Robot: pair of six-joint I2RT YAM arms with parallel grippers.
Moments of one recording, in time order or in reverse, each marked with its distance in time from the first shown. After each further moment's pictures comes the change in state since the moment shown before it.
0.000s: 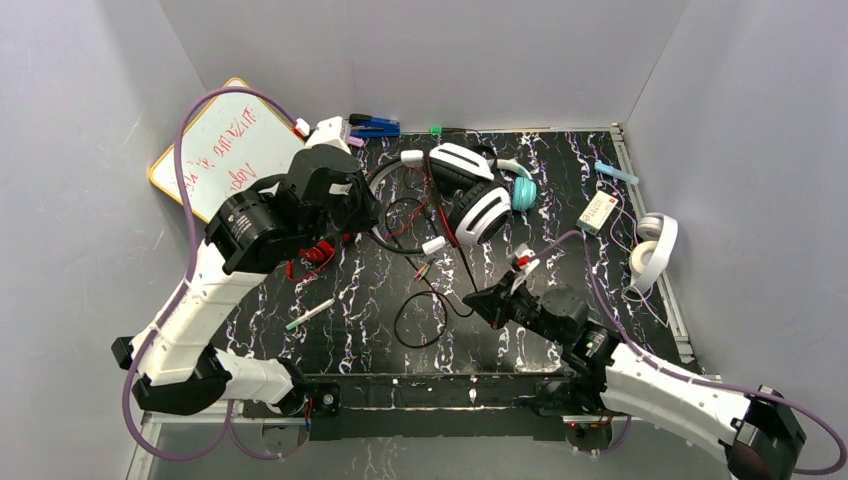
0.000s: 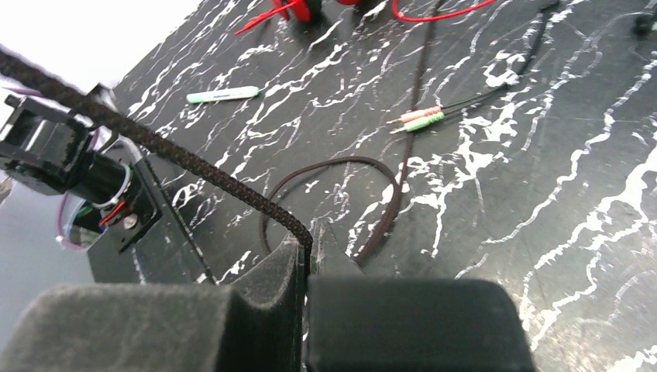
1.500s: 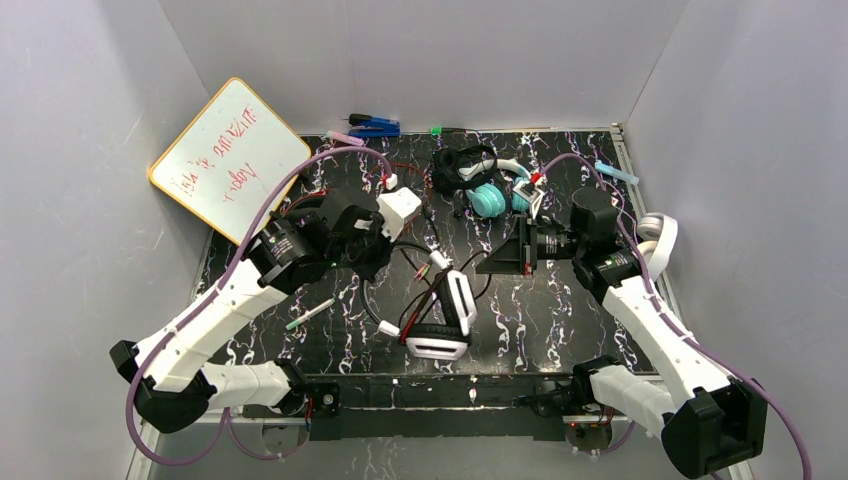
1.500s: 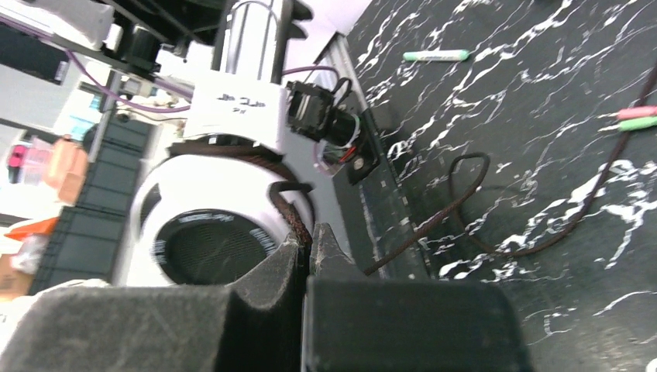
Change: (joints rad) left arm 0.000 -0.133 -0.457 0.190 0.381 0.742; right arm -0.565 0.376 0.592 -0.360 -1.112 0.213
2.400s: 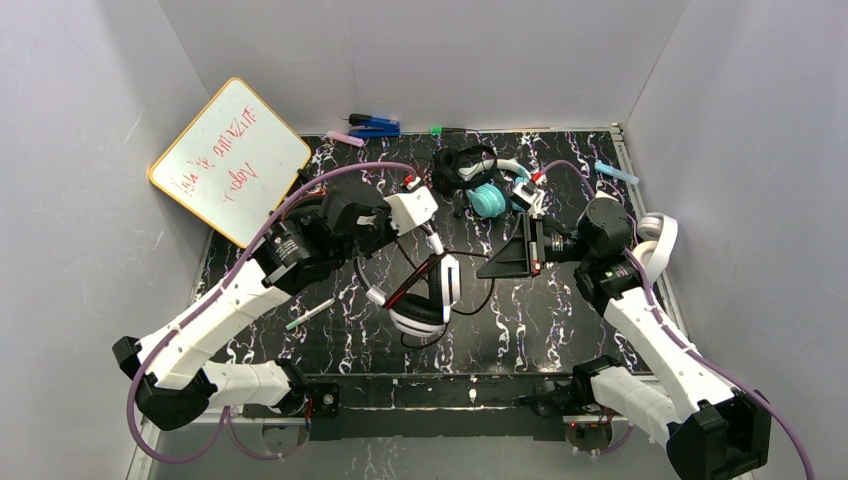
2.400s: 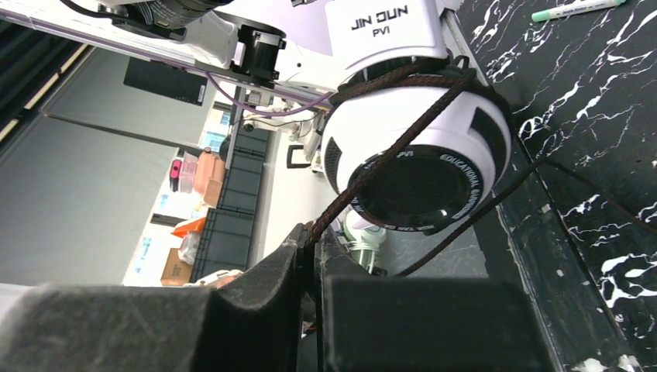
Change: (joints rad) left arm -0.018 0.012 -0.010 0.182 -0.252 0.492; right arm 0.022 -0.064 -0.067 0.333 -0.109 0.609
